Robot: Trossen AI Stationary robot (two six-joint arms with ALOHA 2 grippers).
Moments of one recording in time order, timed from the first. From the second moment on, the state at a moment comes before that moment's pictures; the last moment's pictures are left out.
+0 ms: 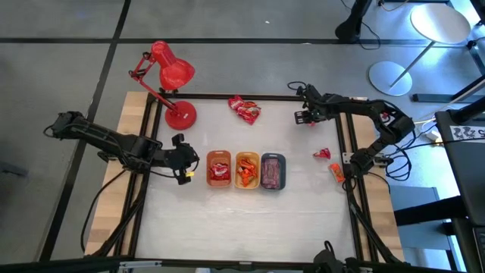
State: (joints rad) left arm -0.27 0.94 0.64 -0.59 -0.47 -0.31; right arm -0.89 1.59 0.81 -0.50 0.16 0.46
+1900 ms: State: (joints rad) left arm -0.27 0.94 0.64 -0.57 -0.47 -0.38; right arm 0.15 1.82 1.23 -0.31 0.12 0.28
